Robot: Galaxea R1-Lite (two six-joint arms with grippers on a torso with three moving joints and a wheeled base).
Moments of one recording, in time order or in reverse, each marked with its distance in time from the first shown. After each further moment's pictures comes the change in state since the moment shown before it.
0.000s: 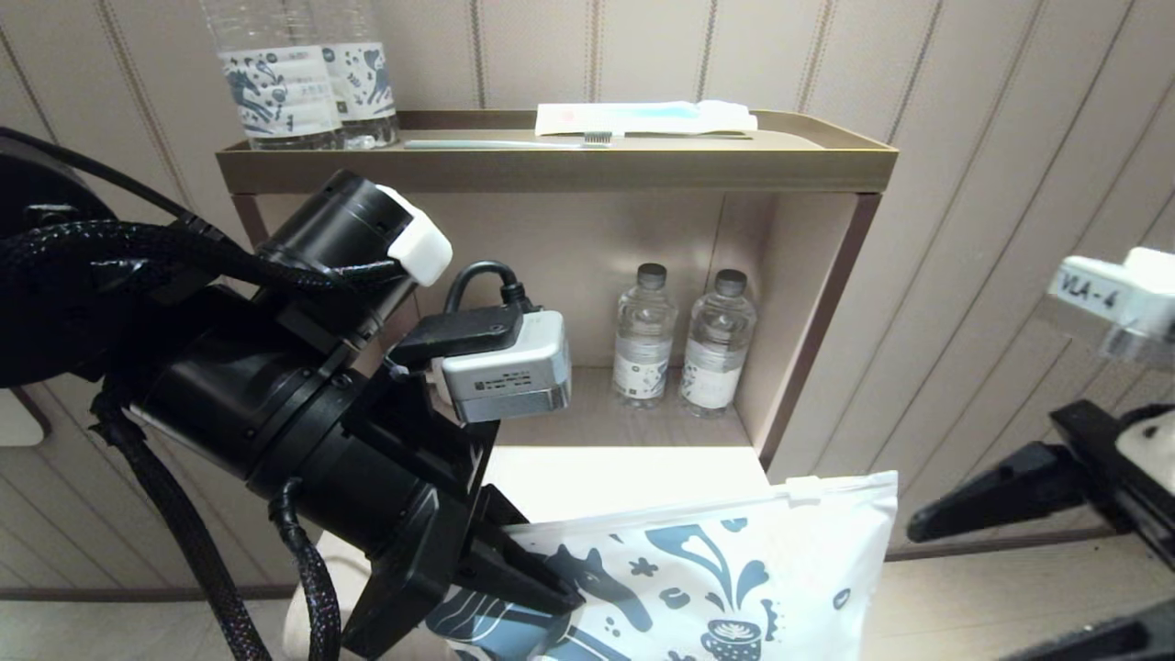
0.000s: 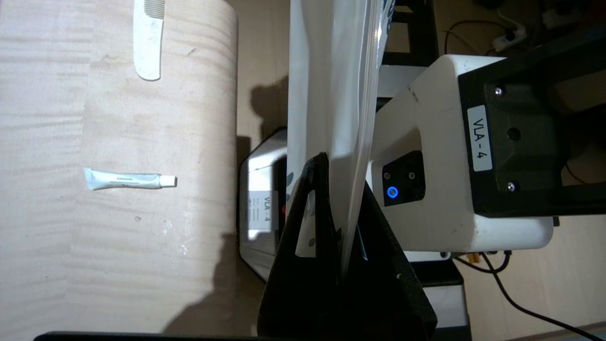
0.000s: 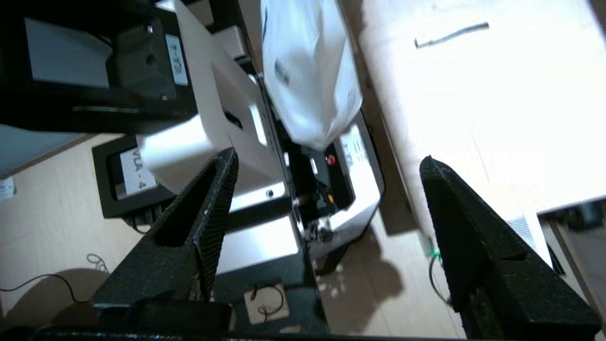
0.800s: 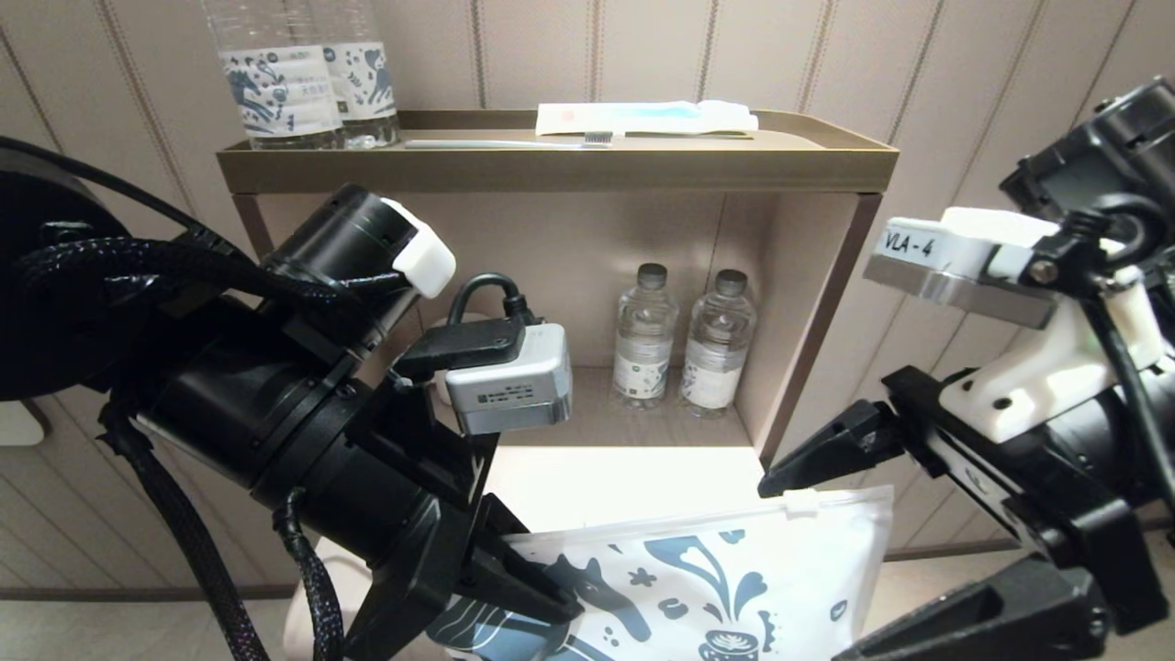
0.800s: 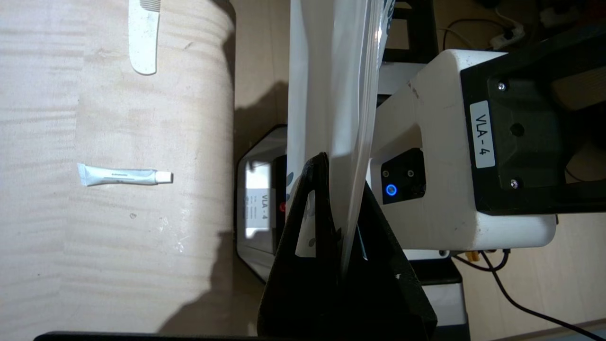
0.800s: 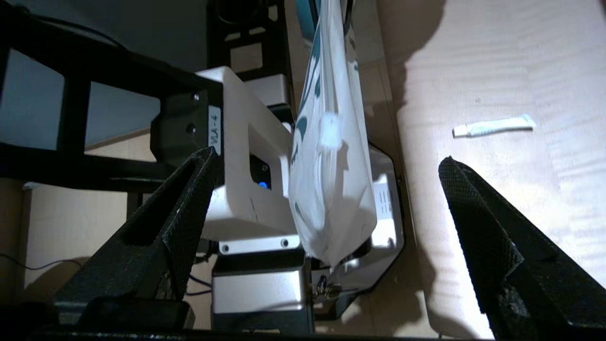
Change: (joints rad) left arm 0.000 0.001 0.018 -0.007 -0.001 0.000; right arm 0.107 0.157 -0.094 -0.109 0.128 0.019
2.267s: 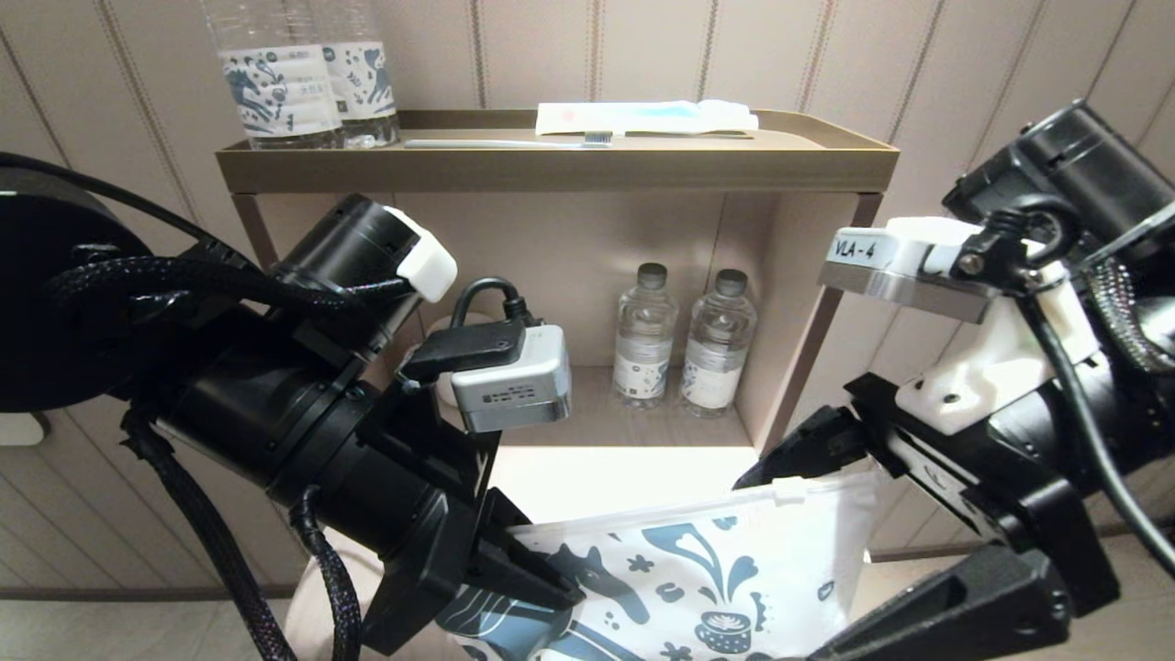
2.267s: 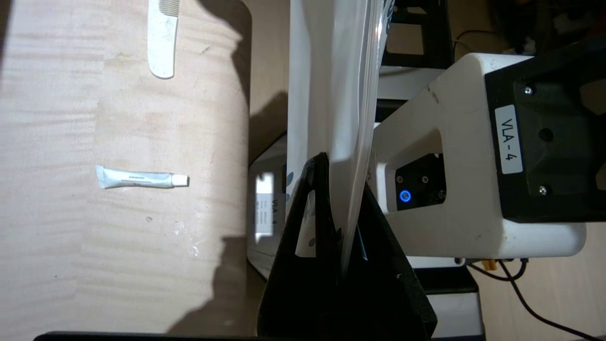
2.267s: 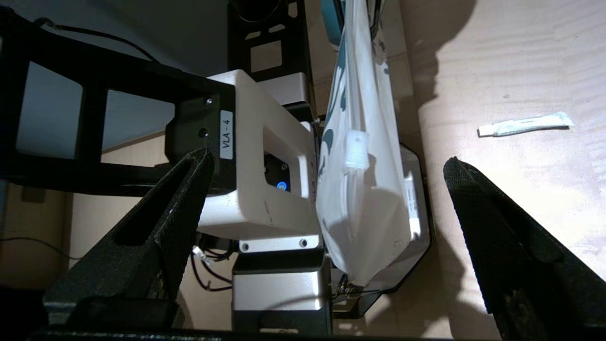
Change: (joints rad) left arm 0.013 0.005 0.031 -0.060 0.001 -0.002; right arm 0.003 0.059 -0.038 0.034 0.058 0.007
